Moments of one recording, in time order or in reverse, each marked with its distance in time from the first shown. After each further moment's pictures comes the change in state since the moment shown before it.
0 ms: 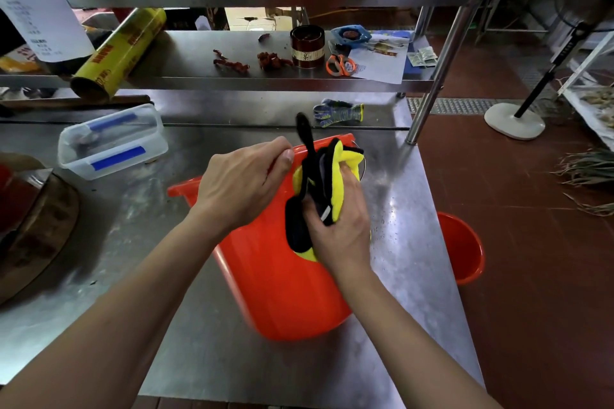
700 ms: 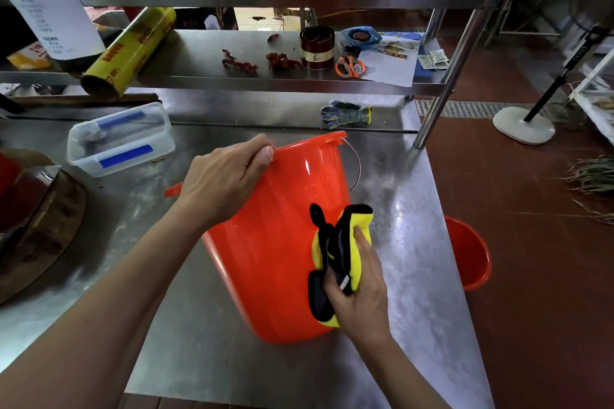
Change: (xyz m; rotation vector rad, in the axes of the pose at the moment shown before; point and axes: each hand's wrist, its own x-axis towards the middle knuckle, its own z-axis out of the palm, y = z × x) left_hand -0.003 -0.036 -0.008 -0.110 -0.052 -0.103; right_hand -0.080 0.057 -0.021 0.021 -0.091 0.004
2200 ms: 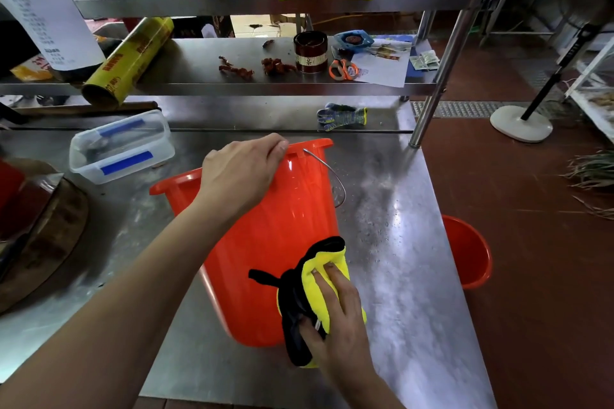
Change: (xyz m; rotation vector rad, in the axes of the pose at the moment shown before) left_hand 0.011 0.042 -0.001 0.161 -0.093 -0.147; right_hand -0.062 0.002 0.007 -0.181 -0.115 -0.207
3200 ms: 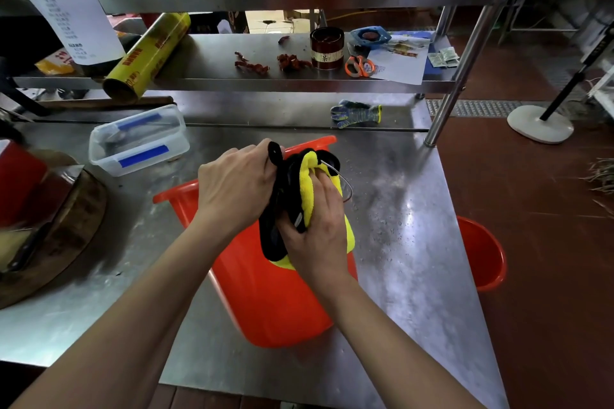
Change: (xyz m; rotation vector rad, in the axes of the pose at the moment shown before) left_hand -0.025 -0.023 0.009 0.139 0.188 -0.024; right_hand 0.144 -0.060 0.029 0.145 0.149 0.079
